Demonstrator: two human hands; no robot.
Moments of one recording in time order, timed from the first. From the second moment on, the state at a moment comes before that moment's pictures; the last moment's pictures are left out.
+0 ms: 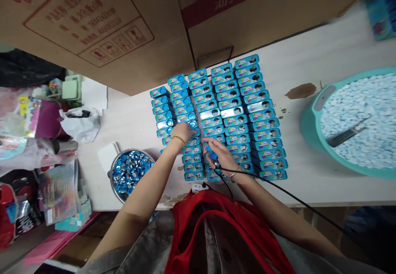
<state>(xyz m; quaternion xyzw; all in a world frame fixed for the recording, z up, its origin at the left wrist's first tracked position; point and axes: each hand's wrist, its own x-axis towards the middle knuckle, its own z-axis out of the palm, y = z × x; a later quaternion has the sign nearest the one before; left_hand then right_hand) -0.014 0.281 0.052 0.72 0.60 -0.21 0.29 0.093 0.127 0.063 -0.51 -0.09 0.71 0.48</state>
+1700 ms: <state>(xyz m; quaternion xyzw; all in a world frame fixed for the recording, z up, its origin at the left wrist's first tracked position) -0.057 0.146 0.101 0.65 0.44 0.04 0.62 0.065 0.079 0.069 -0.42 0.03 0.77 0.48</state>
